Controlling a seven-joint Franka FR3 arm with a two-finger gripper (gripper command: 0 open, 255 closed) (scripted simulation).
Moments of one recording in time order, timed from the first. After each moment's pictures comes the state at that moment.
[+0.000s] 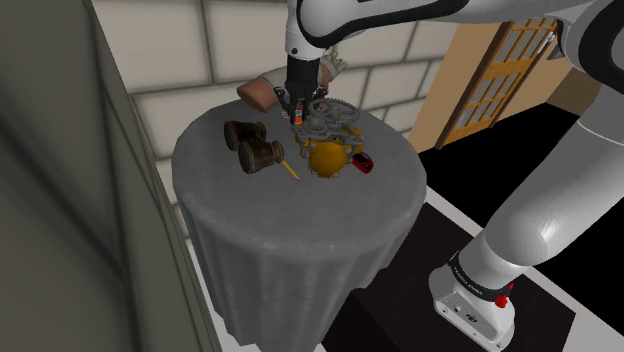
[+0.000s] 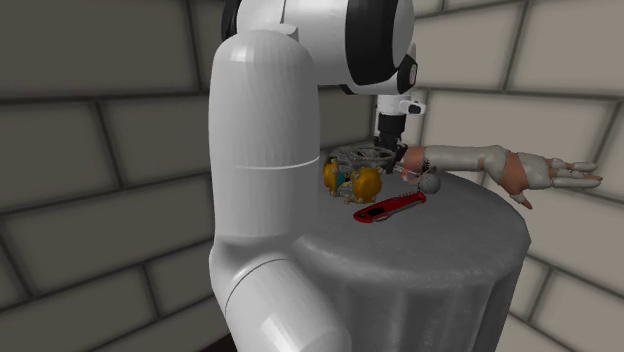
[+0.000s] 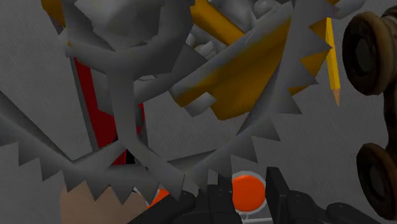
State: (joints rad) arm -0.09 0.06 0.46 -1.85 -0.03 1.89 0.71
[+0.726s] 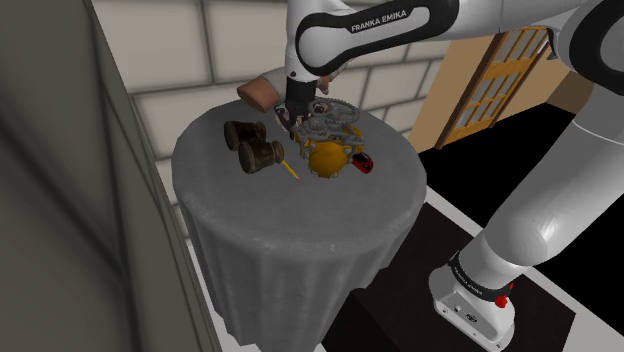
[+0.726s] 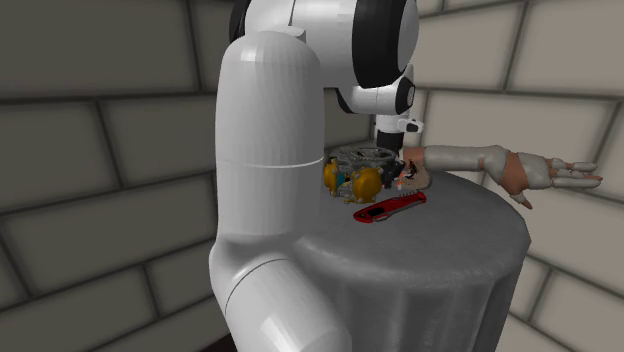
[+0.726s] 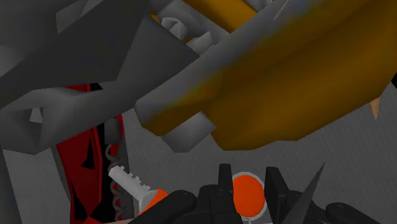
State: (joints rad) arm -0.09 0.09 0.46 -1.94 -0.04 2.01 0.72
